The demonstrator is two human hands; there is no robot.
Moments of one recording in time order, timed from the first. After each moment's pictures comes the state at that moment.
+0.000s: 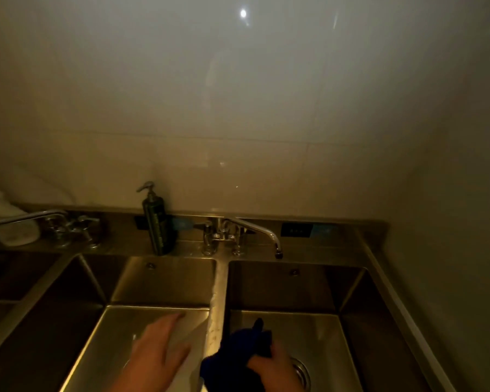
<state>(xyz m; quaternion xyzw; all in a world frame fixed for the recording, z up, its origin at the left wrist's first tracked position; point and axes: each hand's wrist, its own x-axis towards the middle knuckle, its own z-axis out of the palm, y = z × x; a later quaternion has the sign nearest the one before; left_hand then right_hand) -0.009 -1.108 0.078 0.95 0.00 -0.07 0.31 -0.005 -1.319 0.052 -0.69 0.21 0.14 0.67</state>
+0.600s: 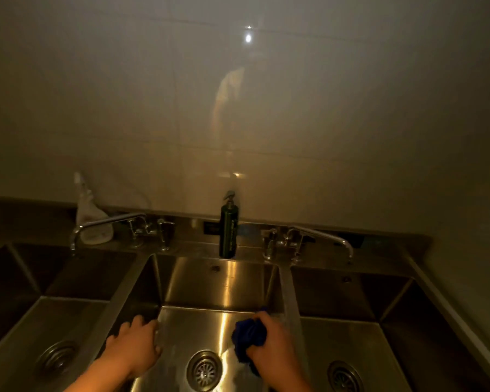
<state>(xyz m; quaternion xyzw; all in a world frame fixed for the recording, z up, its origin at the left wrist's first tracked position) -0.017 -0.862 0.083 0.97 0.08 -0.20 0.11 -0.023 -1.127 0.084 -0.90 0.05 0.09 0.42</state>
